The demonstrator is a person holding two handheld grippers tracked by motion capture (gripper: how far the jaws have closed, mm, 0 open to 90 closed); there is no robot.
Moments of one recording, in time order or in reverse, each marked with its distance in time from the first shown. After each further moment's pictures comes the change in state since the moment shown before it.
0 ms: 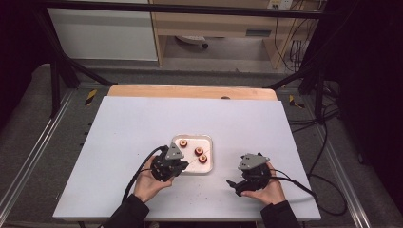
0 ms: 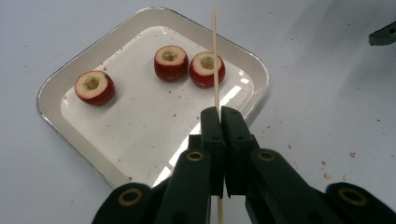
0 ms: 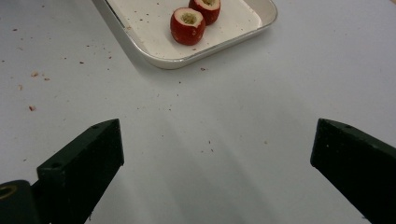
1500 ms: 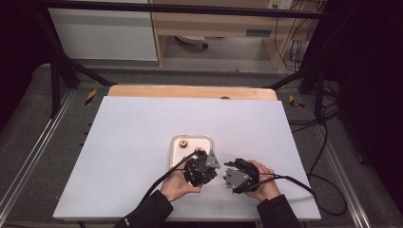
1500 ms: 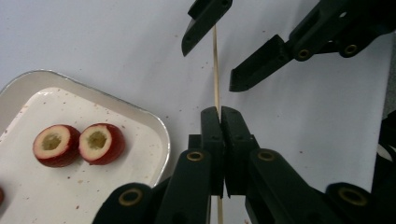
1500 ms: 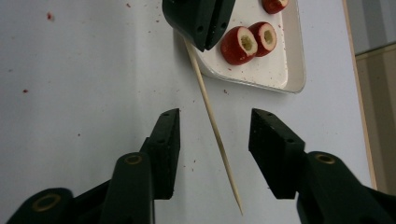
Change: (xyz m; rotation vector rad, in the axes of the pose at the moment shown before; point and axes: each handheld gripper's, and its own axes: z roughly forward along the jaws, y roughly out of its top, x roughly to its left) left arm -0.060 0.054 0.039 0.115 -0.144 0.214; right arm 0.023 0.021 0.006 0.062 -0.016 -0.672
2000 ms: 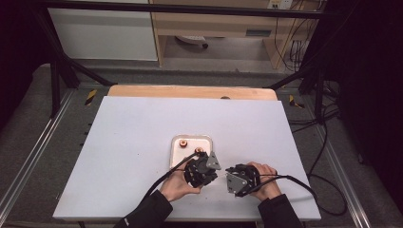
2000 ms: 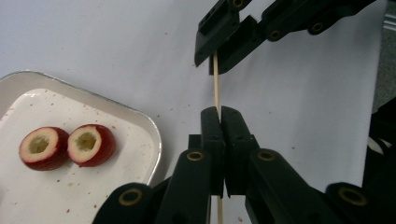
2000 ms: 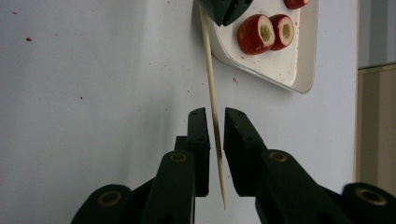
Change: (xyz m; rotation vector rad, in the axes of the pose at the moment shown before) left arm 0.000 0.000 0.002 0.010 -0.032 0.021; right arm 0.003 -0.004 0.002 0.042 0.004 -0.159
